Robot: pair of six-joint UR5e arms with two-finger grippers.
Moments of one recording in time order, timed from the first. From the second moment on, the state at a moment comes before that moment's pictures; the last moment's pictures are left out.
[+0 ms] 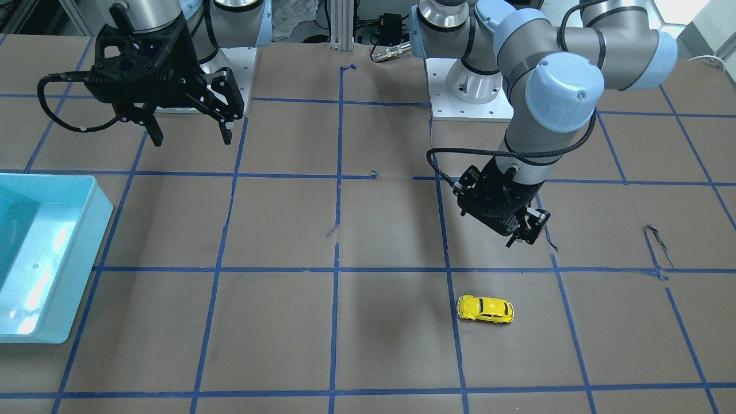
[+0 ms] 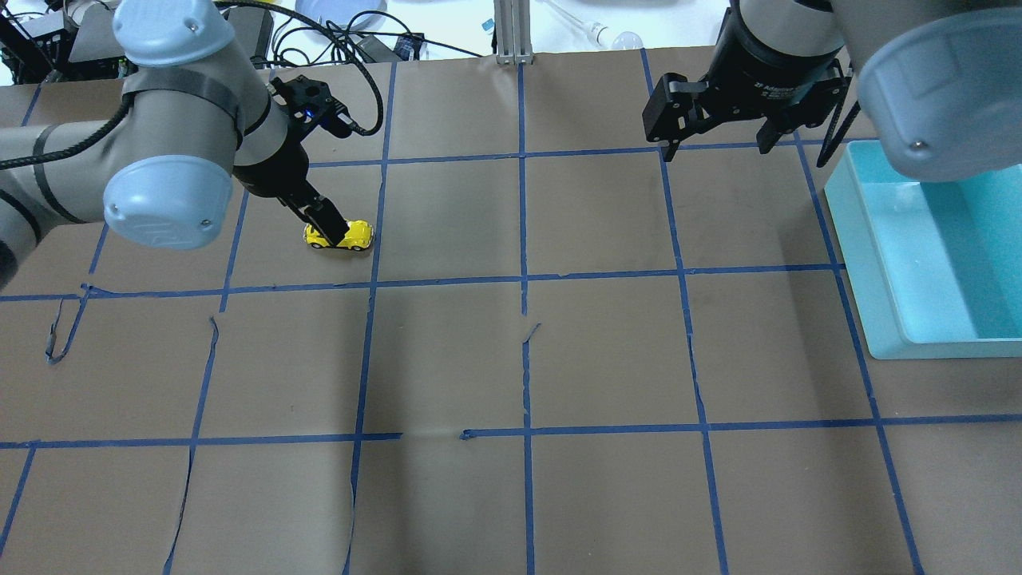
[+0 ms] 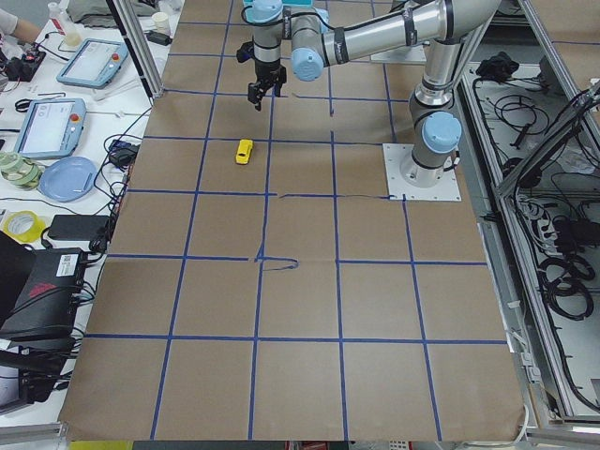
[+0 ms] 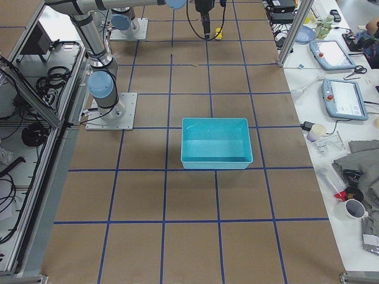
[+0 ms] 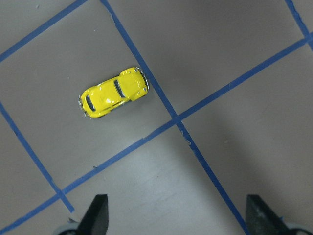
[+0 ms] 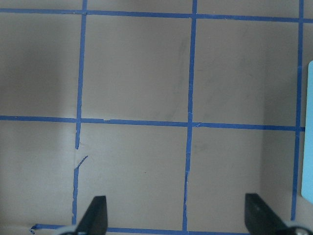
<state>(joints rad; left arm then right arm) -1.55 -1.75 -1.77 -1.15 1.60 0.82 1.66 -1.60 1.56 -1.69 -1.57 0.04</state>
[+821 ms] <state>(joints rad) -1.53 -1.96 -1.69 -1.08 1.61 1.48 1.66 -1.60 1.56 -1.69 -1.57 0.04</state>
